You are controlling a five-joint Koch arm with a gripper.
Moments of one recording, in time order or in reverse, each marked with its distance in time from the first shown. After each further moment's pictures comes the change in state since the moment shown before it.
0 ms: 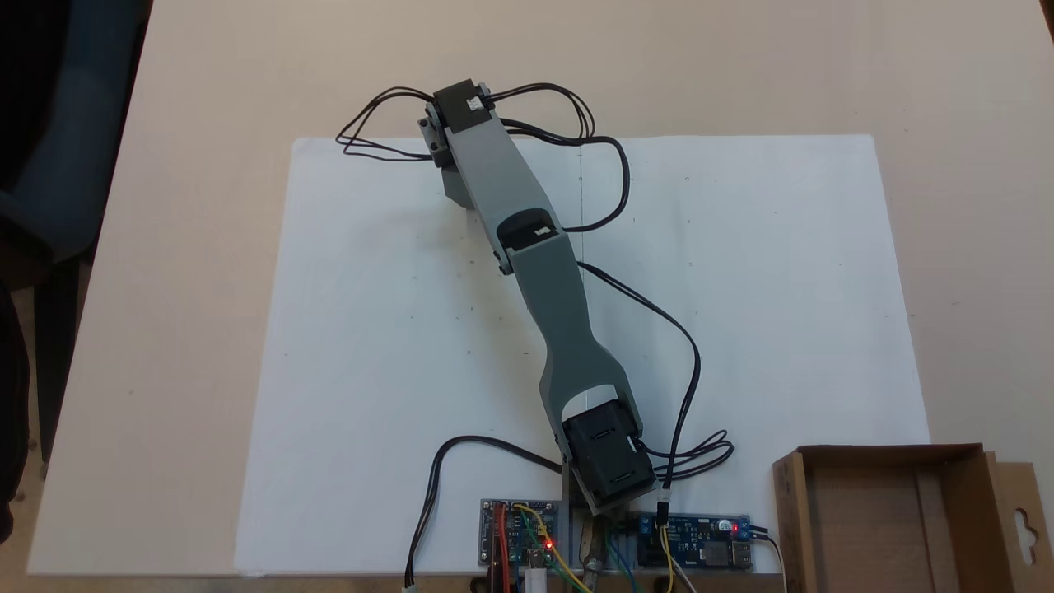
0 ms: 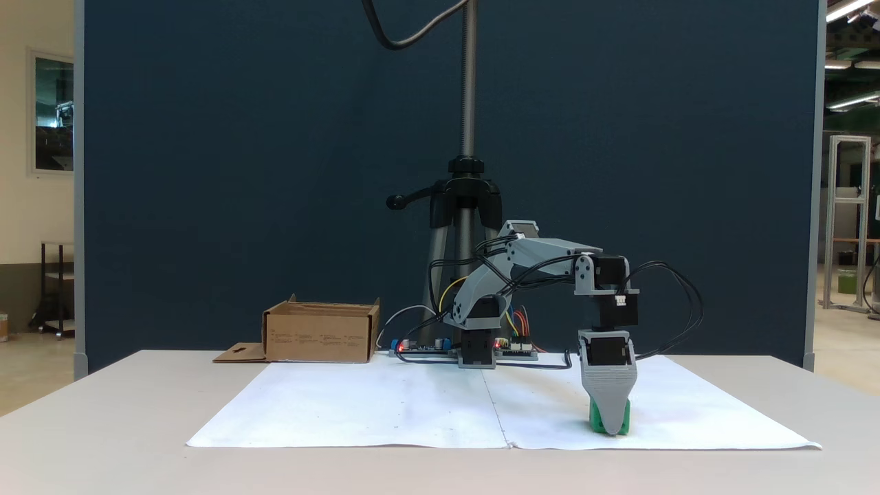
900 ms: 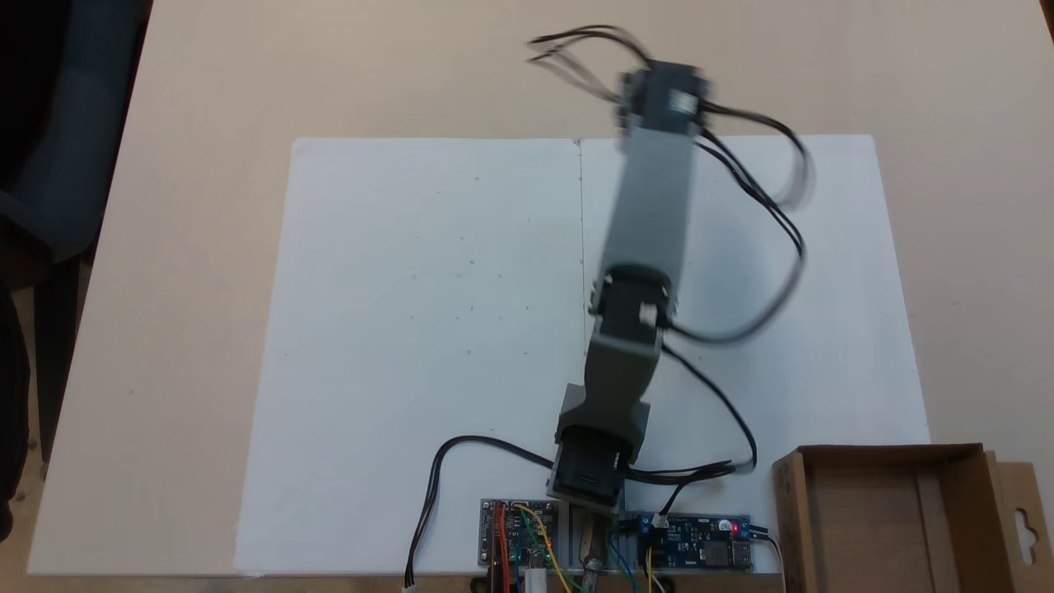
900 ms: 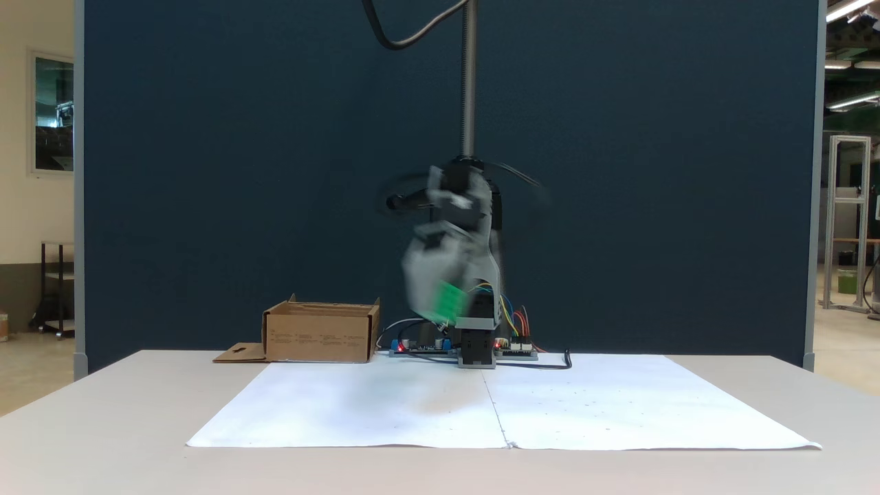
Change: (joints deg) arm 41.1 37.7 20.1 1.1 -4.0
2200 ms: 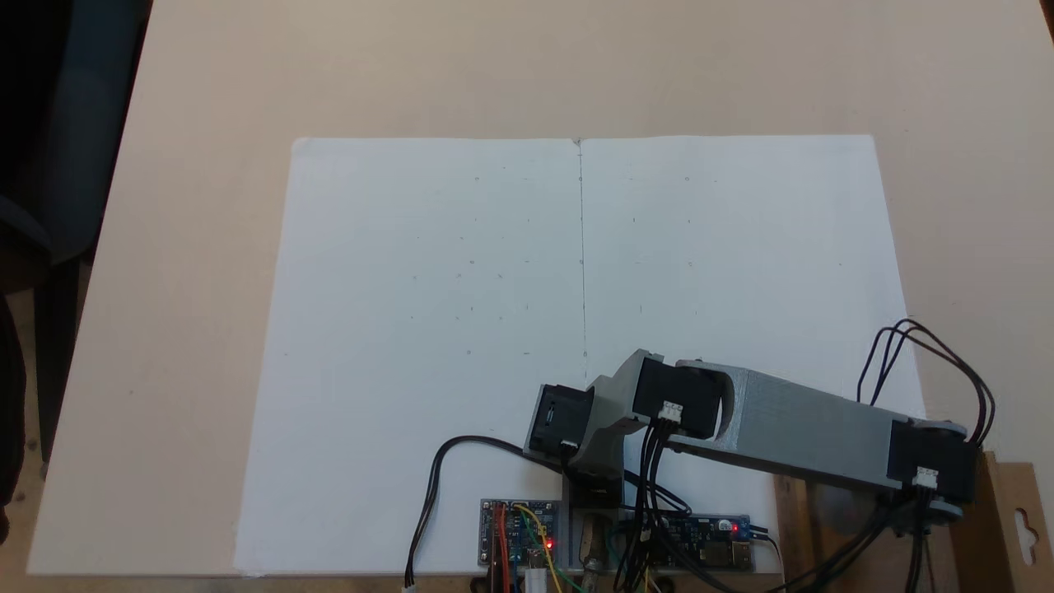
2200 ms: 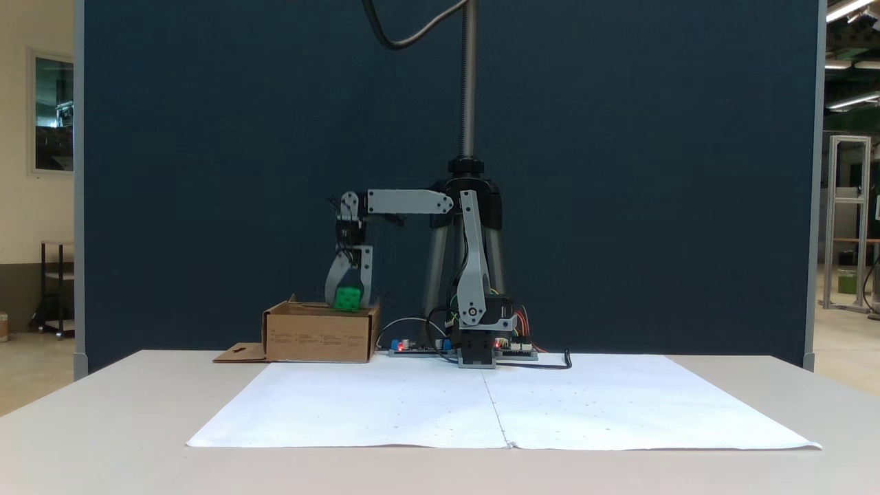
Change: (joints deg) arm 87.3 1.1 15.4 5.1 -49.8
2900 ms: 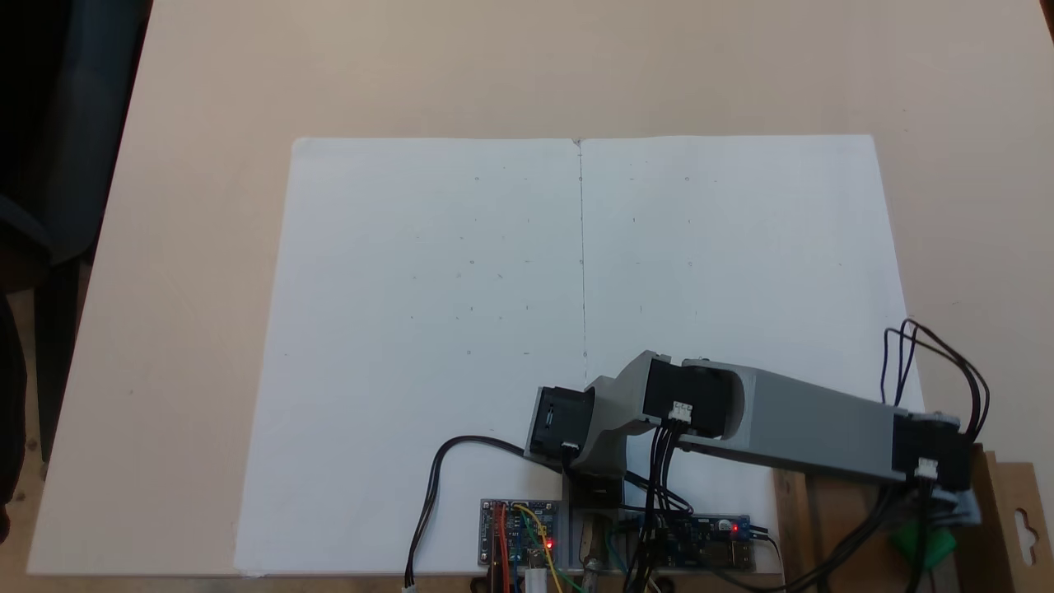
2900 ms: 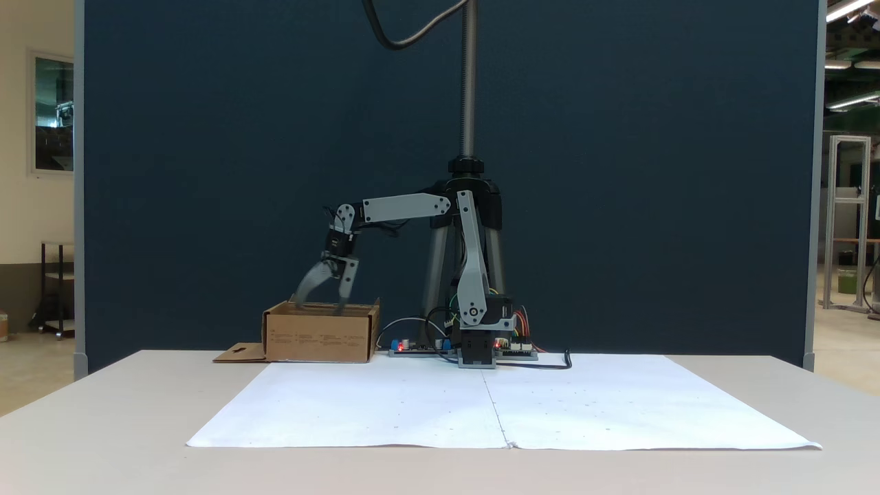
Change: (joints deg) arm -4.1 -1.4 0.7 -19.3 6.2
